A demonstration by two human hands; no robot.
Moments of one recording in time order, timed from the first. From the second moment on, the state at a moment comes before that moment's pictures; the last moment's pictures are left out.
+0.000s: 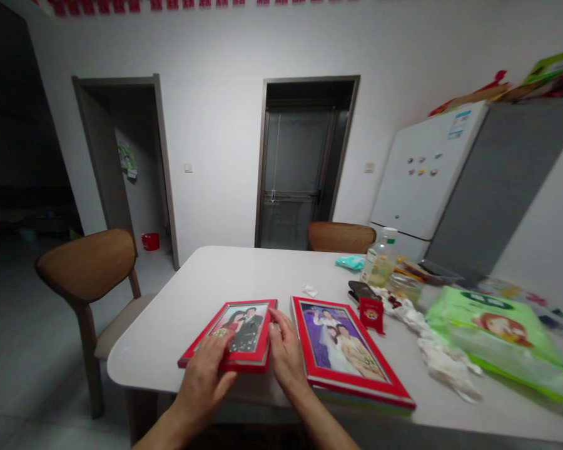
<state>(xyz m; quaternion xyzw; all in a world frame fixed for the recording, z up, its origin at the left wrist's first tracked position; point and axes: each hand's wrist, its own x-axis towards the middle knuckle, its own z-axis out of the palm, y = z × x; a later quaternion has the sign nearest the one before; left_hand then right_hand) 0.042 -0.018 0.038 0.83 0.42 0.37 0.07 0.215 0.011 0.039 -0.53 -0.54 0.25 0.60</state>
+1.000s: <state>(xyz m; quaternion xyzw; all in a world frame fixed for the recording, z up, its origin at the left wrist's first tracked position) -0.015 -0.020 -0.005 0.68 0.59 0.39 0.19 0.179 0.010 0.018 -0.51 -0.80 0.20 0.25</state>
